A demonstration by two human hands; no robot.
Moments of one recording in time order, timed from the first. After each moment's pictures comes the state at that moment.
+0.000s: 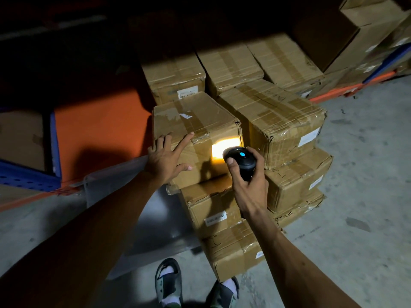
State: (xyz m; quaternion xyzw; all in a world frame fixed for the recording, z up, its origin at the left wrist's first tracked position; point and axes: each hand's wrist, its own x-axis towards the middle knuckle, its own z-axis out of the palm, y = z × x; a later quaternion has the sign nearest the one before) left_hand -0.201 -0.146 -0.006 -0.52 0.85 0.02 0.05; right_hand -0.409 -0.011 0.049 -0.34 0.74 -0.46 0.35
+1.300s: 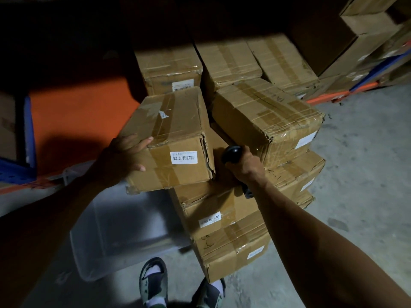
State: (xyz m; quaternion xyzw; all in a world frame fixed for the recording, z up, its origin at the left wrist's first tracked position) left_hand -0.082 -0.170 -0.035 -0.44 0.89 0.14 -0.02; right_hand -0.444 -0.093 0.015 -0.42 0.84 -0.02 0.34
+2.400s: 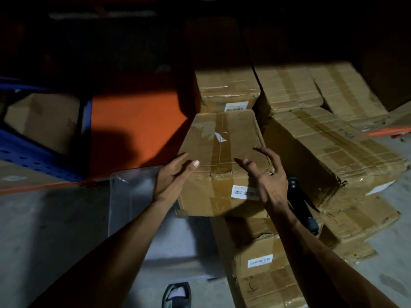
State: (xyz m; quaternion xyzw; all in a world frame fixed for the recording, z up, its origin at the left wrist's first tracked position) left_hand -0.098 -0.163 -0.041 -0.62 0.44 0.52 -0.40; right_hand -0.337 -0.142 0.004 -0.38 0.75 -0.39 0.37
